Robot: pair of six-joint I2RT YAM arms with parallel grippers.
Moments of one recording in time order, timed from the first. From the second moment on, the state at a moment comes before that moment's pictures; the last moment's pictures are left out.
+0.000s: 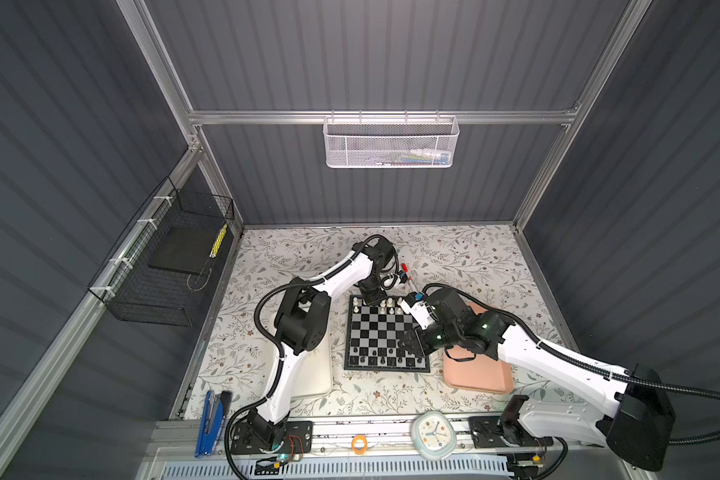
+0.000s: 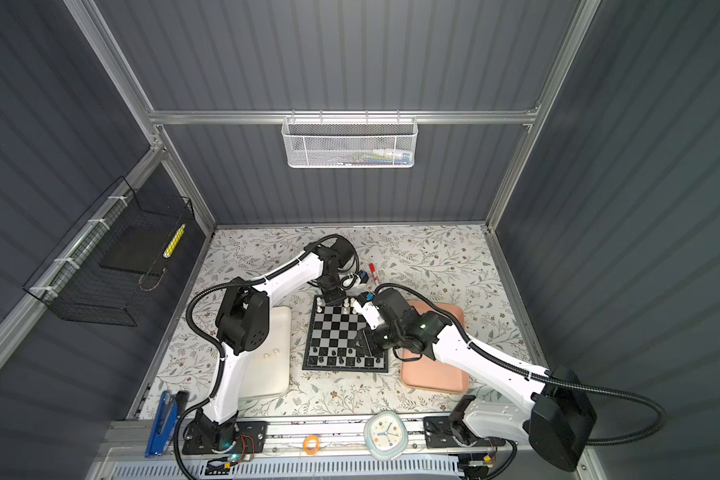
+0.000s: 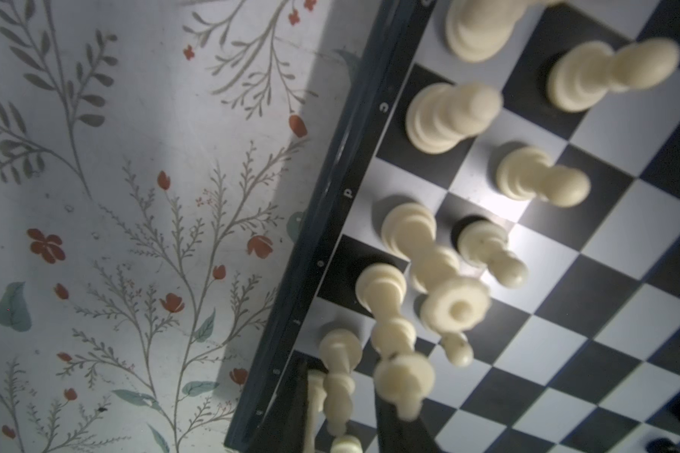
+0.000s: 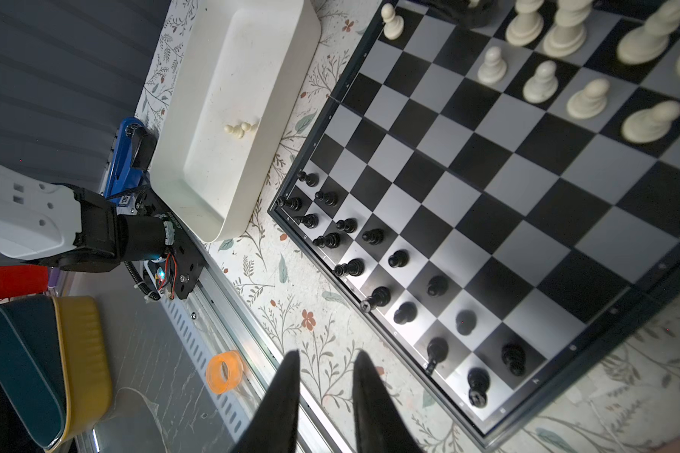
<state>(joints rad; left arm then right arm) -0.66 2.24 1.92 -1.13 0.04 0.62 0.79 1.20 0.84 -0.52 -0.37 0.42</state>
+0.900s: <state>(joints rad) -0.66 2.24 1.93 -1.14 0.04 0.63 0.79 1.13 0.84 -0.52 -0.37 0.42</state>
